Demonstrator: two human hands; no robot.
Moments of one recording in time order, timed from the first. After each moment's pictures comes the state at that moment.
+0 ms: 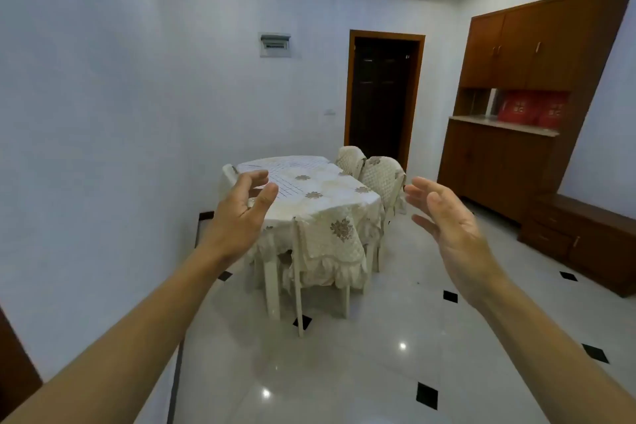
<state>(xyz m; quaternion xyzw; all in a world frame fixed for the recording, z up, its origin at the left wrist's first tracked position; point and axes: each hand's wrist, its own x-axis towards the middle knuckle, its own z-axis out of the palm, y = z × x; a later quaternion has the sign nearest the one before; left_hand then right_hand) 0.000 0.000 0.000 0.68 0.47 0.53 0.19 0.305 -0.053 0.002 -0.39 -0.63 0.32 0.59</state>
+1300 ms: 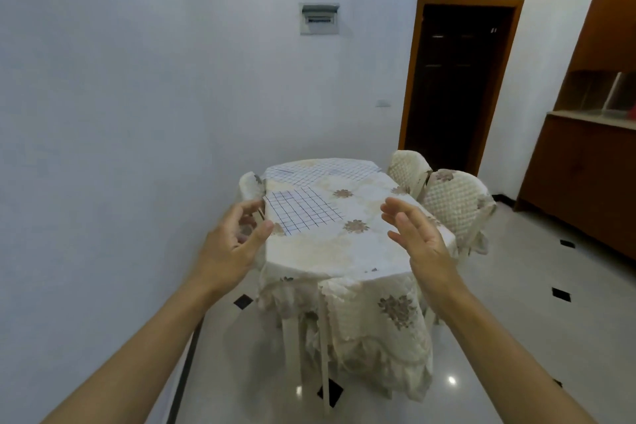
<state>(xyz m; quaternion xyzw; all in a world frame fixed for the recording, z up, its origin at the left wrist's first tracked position) -0.061 0.465 -0.052 0.61 0.58 0.51 0.16 0.225 0.504 -0.052 -0.35 -0.63 0.42 0.55</state>
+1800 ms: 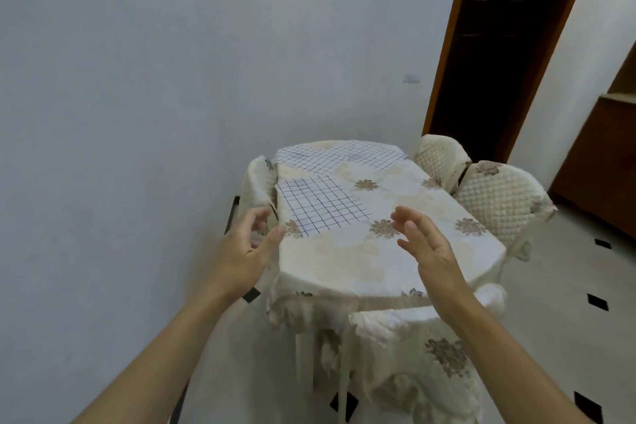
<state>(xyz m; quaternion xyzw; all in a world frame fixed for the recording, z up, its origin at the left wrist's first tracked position) -0.157 0.645 -0.118 0.58 0.61 0.50 0.20 0.128 0.693 -0.113 -0.39 -0.61 0.45 0.52</state>
